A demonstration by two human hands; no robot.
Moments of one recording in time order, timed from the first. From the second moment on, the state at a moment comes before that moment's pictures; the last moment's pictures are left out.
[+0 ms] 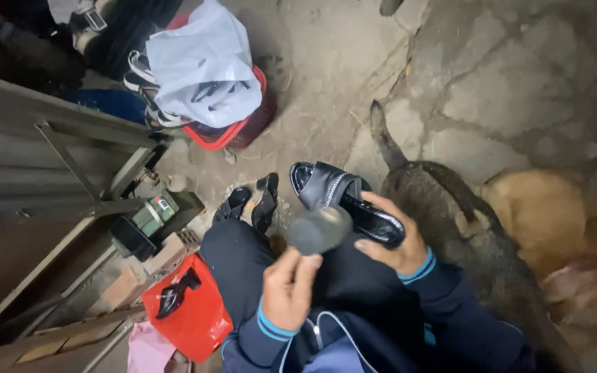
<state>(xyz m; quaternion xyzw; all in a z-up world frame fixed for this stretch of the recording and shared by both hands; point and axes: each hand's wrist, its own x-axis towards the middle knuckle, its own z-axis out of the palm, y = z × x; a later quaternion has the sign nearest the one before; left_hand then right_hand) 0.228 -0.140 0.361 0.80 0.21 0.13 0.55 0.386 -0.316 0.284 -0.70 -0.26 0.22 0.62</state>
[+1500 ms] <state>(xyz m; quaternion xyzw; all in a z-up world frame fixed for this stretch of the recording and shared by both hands) 0.270 -0.071 0.306 0.85 0.22 0.11 0.46 0.411 -0.348 0.279 -0.71 -0.34 0.27 0.55</state>
